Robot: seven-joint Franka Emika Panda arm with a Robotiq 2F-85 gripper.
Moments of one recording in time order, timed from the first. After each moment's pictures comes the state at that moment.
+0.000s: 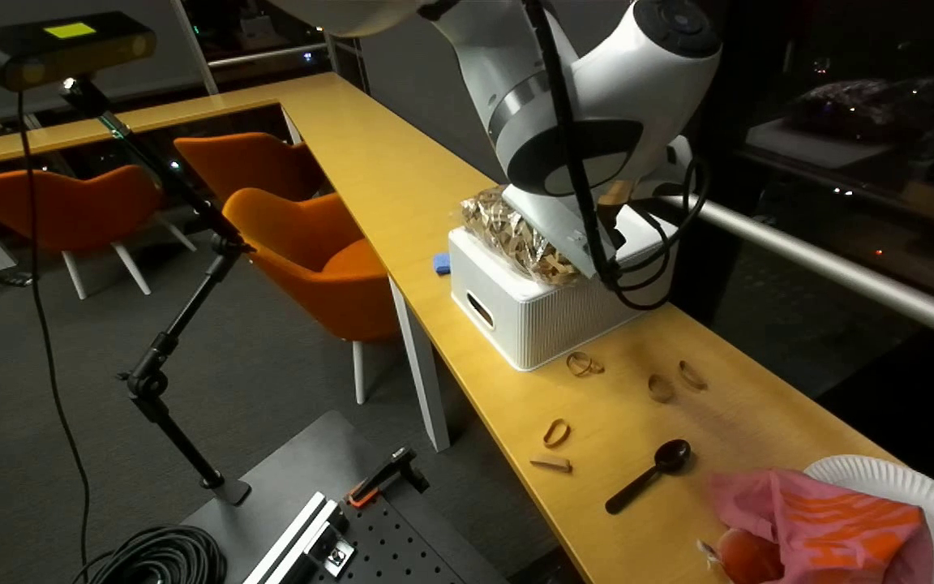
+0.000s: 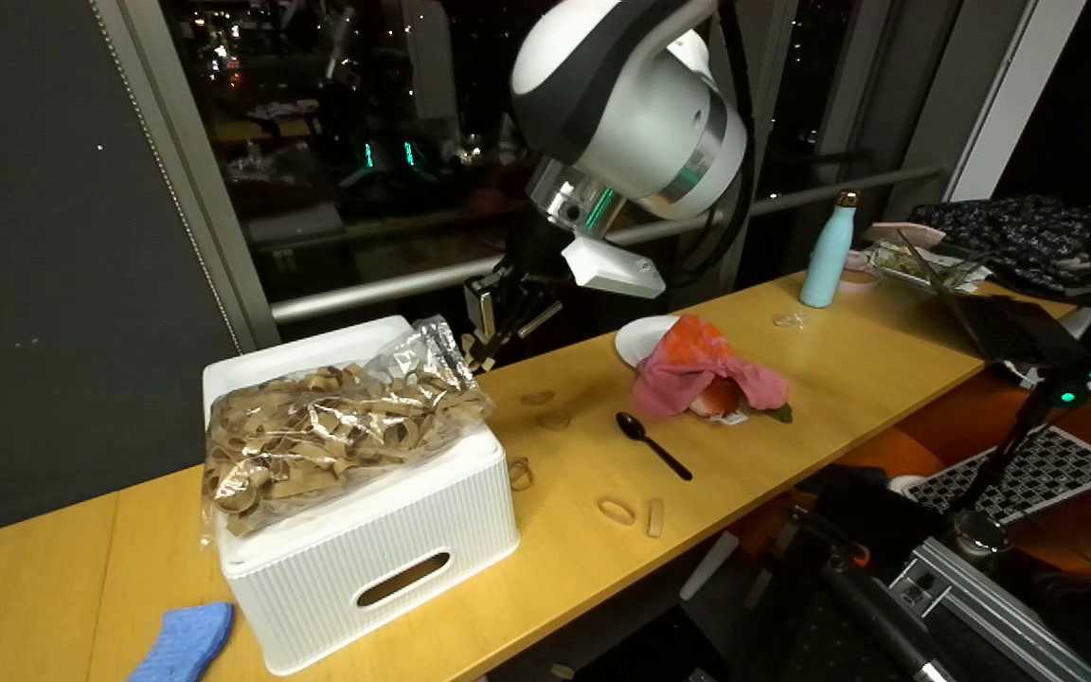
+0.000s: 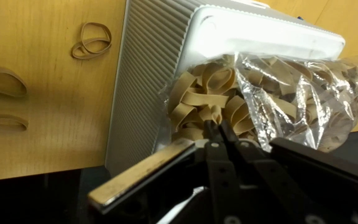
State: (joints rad) arm -0.08 0.30 0.16 -1.99 0.67 2.54 -0.42
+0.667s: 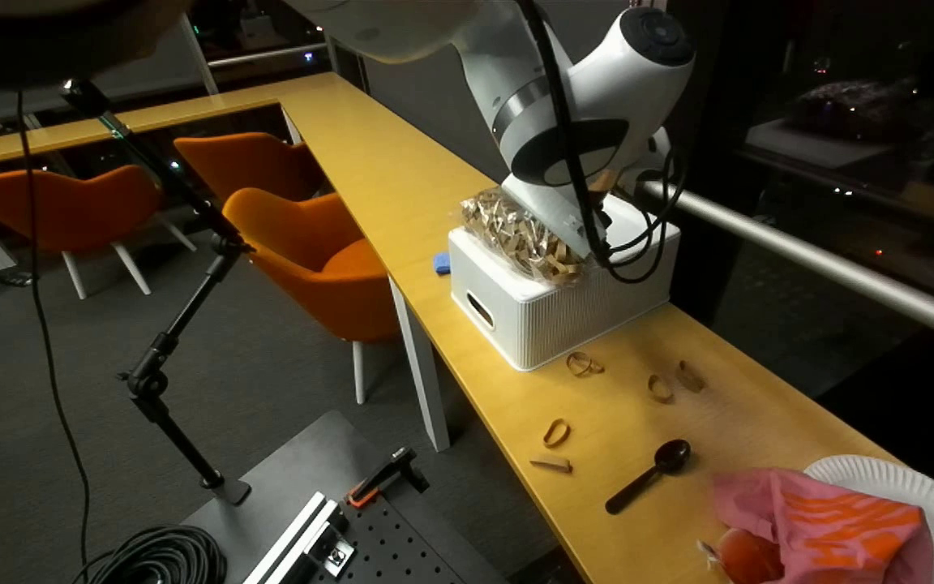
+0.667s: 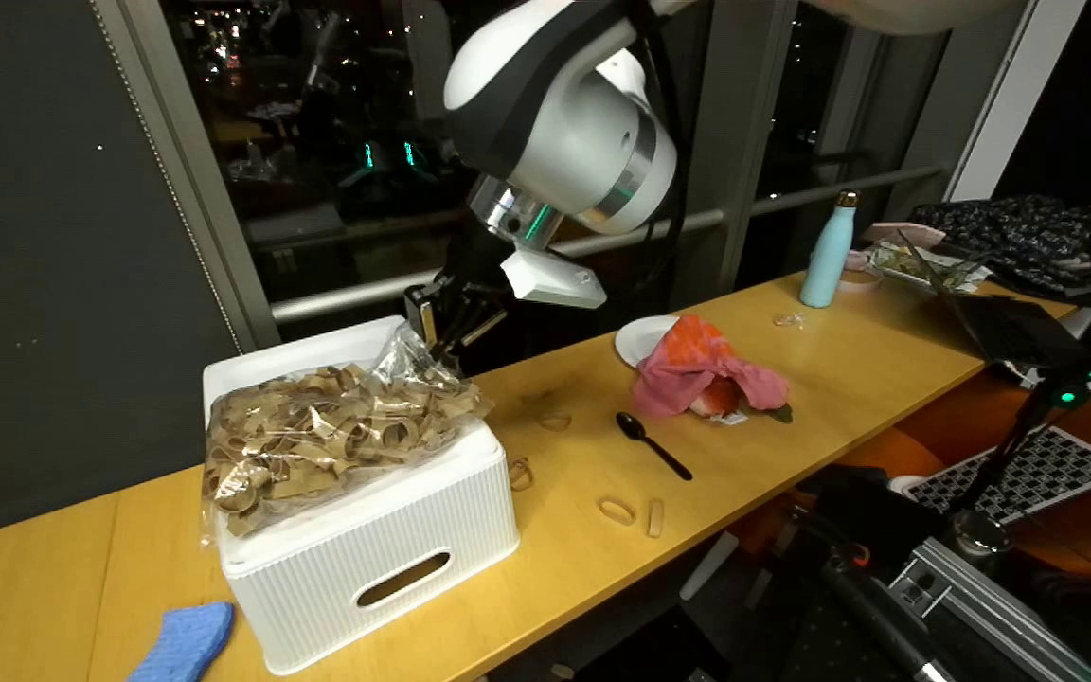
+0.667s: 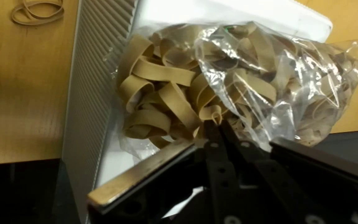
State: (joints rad) arm -0.06 0.43 0.19 -1.83 0.67 2.55 -0.43
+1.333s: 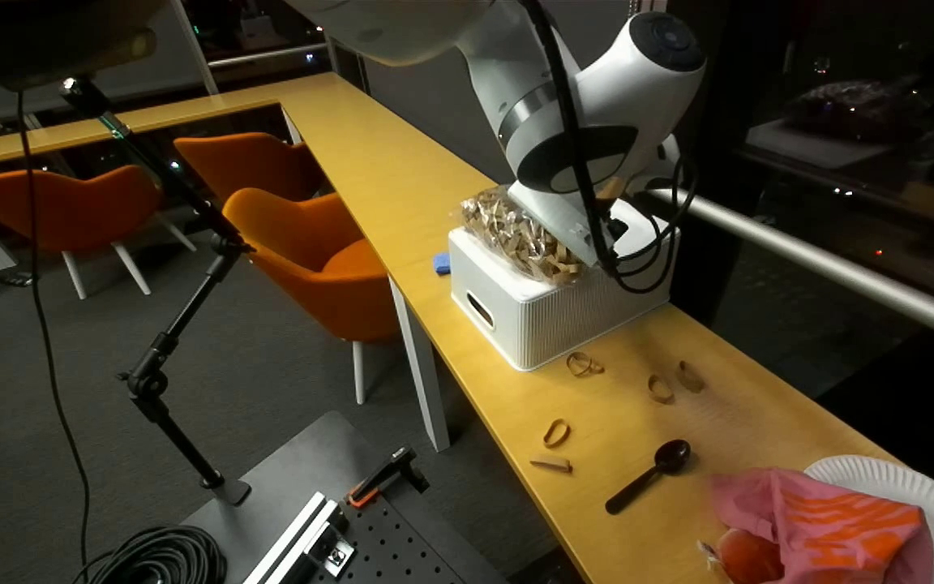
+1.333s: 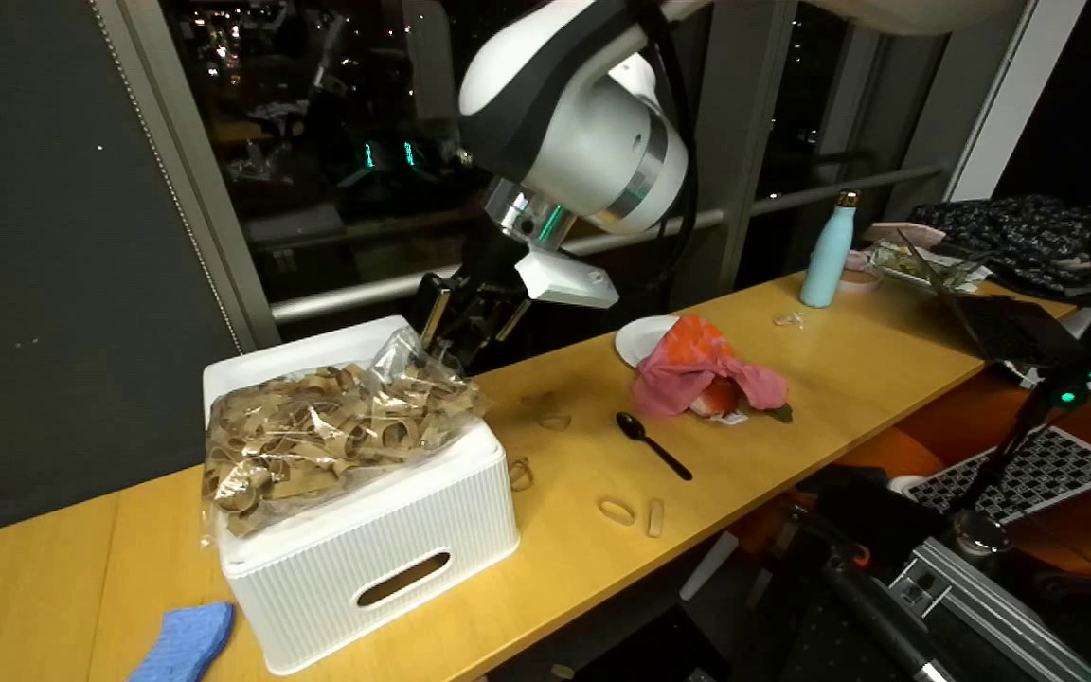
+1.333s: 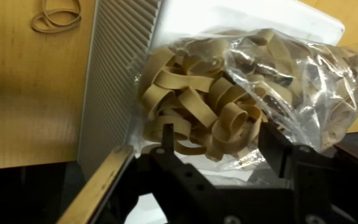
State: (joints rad) arm -0.07 0.42 0.19 -1.86 0.66 2.55 -0.43
